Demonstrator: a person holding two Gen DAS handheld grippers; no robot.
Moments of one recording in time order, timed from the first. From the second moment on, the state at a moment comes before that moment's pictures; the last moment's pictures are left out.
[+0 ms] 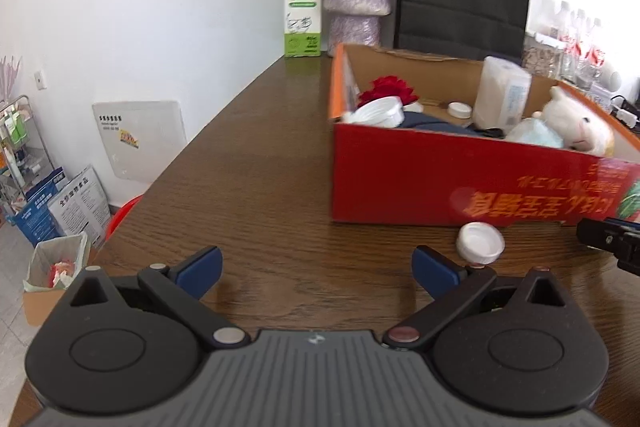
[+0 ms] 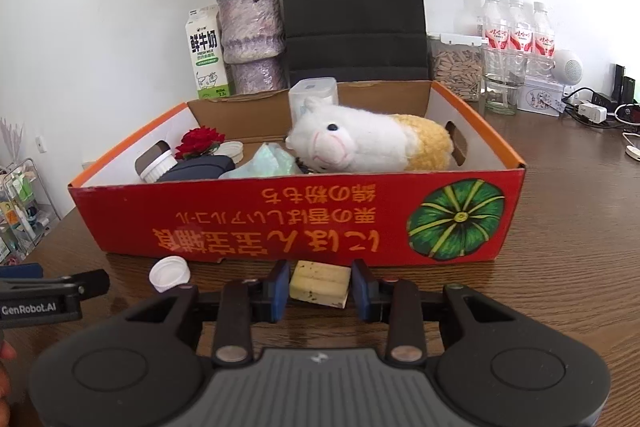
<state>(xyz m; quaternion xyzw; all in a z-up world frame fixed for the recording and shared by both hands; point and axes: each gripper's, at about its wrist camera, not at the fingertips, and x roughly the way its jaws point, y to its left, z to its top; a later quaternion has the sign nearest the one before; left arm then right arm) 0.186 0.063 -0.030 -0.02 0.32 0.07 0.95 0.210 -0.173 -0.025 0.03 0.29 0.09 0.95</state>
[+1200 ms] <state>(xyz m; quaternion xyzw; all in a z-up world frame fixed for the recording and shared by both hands) 0.213 -0.020 -0.033 -0.01 0.31 0.04 0.95 0.212 -0.209 -0.027 0.04 0.30 0.09 0.95</state>
